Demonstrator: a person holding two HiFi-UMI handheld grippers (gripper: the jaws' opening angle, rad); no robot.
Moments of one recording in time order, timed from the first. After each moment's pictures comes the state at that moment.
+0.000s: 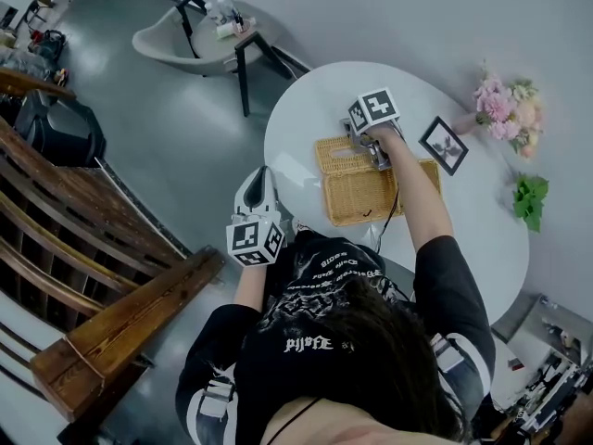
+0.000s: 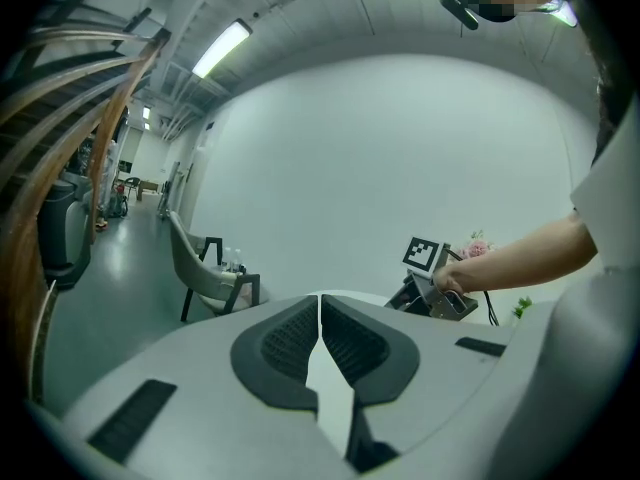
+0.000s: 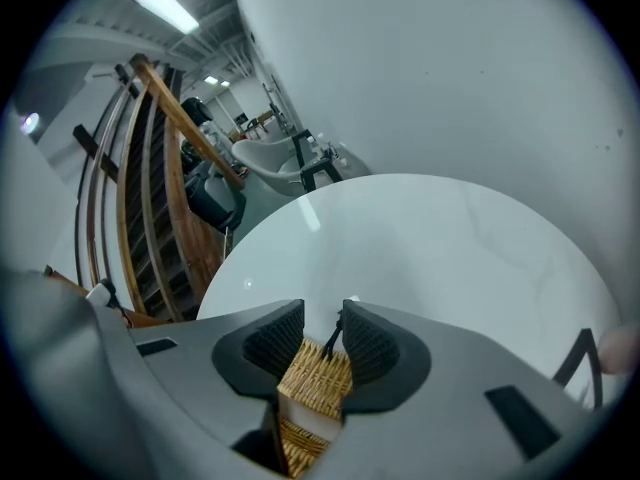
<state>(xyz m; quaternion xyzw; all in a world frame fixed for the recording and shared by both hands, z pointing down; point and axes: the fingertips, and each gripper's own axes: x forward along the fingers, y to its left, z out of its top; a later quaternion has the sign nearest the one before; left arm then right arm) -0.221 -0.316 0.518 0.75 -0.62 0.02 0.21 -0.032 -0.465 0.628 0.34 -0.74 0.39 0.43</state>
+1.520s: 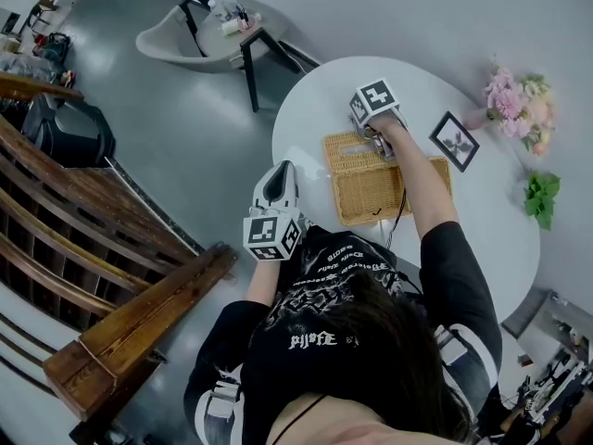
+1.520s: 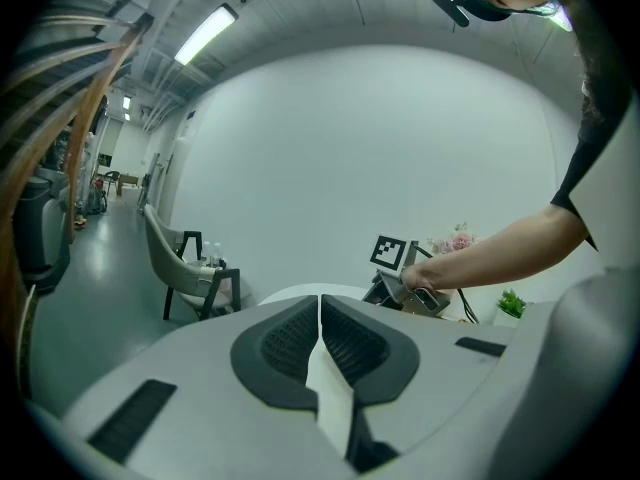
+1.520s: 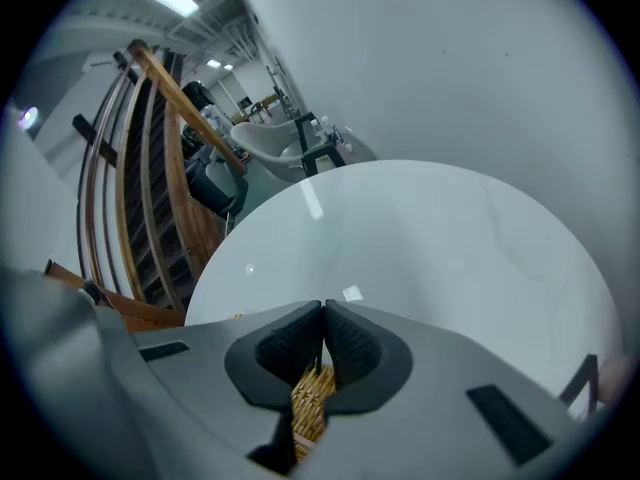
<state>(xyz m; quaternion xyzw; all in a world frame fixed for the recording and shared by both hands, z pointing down) -0.185 -0.333 0.520 0.79 -0.58 0.04 0.22 -0.036 -0.478 0.651 0.31 -0.73 0.39 0.46</state>
